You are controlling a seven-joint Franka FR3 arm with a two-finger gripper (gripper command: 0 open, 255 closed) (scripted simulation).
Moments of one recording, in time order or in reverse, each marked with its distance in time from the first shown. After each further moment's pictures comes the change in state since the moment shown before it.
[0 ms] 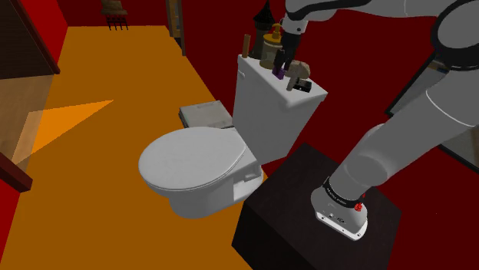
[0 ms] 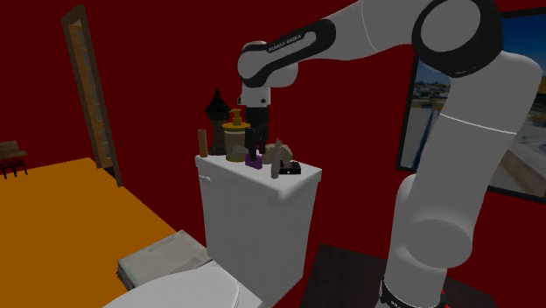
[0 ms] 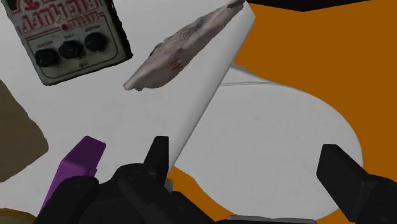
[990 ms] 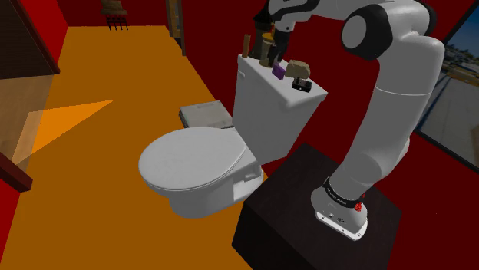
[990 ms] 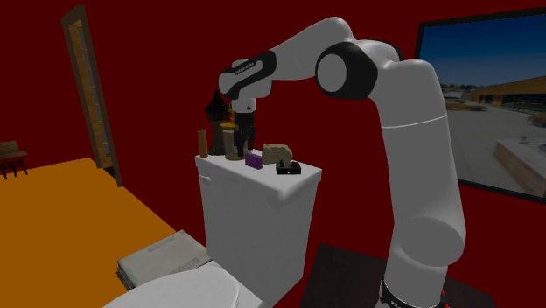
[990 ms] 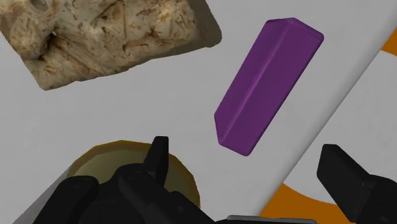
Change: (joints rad) arm -0.105 0.504 -0.085 0.489 0.129 0.028 -0.198
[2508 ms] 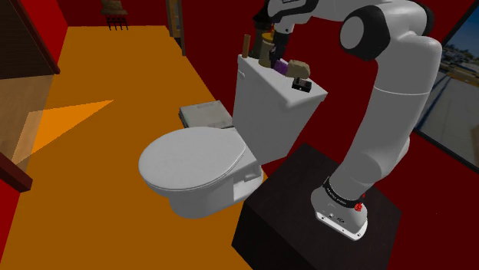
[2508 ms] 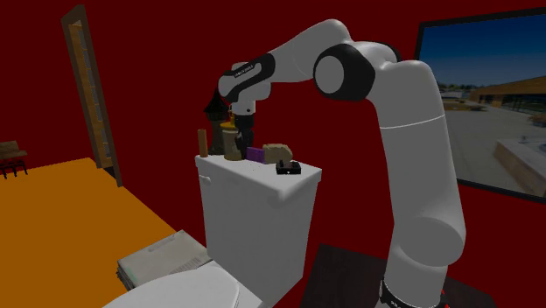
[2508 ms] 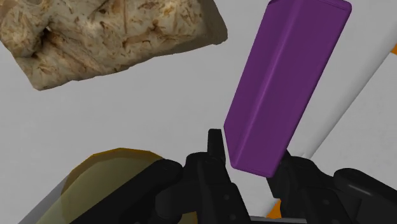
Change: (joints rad) arm -0.004 0.015 0.001 -0.001 0.005 0.014 -0.007
